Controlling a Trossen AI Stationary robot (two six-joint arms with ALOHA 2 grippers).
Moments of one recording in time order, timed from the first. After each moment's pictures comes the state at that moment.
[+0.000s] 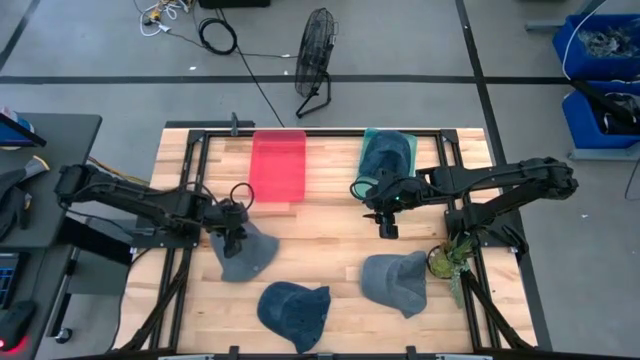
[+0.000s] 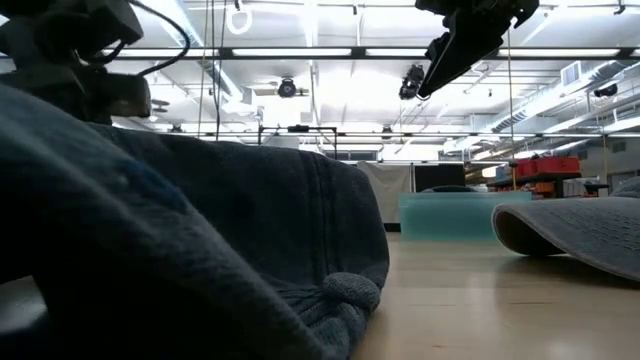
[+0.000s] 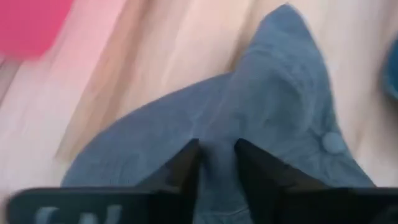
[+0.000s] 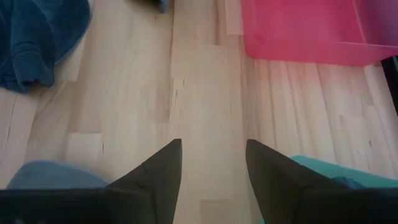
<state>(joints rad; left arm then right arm) -0.15 0.92 0.43 -0.56 -0.07 -0.51 0.05 1.26 1.05 -0.67 0.09 -0.05</state>
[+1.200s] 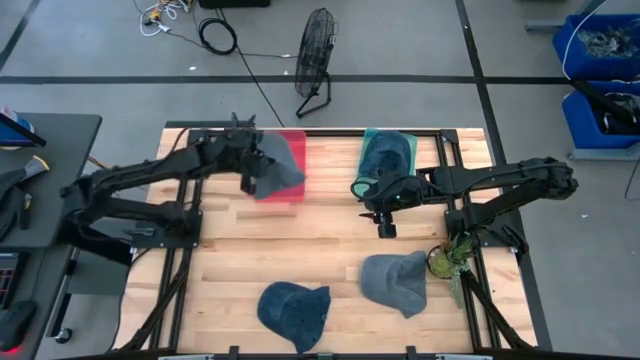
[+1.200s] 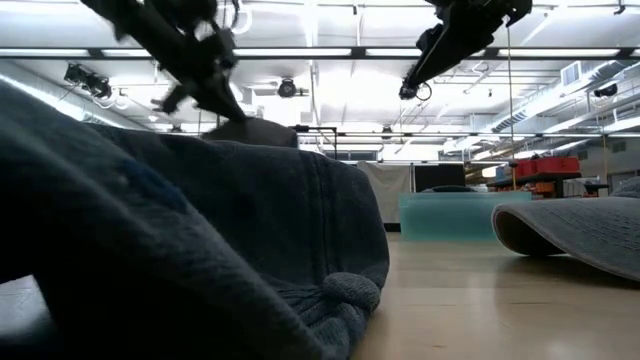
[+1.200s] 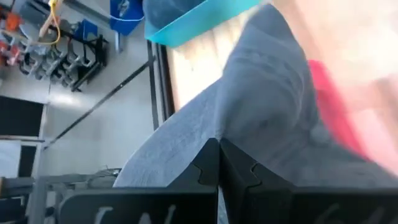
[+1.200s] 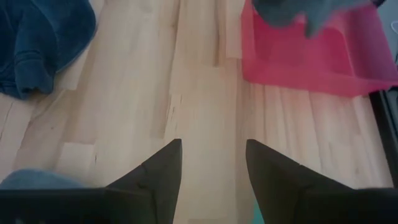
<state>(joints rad) 0.44 1.11 0.81 -0.32 -0.07 0.92 0.05 1.26 1.05 -0.60 0.09 -0.14</state>
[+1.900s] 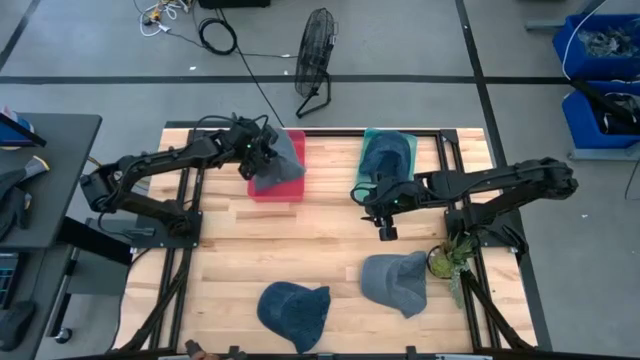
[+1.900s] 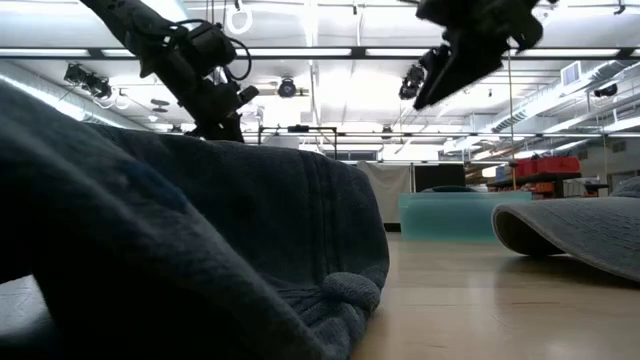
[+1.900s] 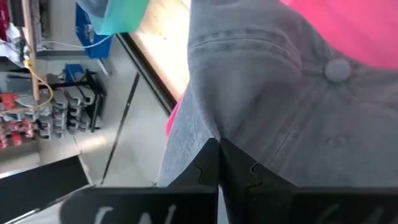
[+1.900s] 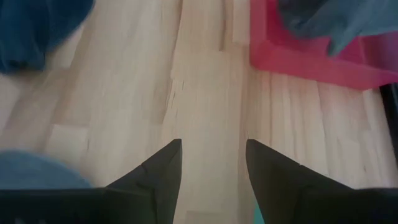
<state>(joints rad) 0.61 1.32 0.81 -0.21 -0.01 1.54 0.05 1.26 0.96 -0.55 0.09 -0.18</state>
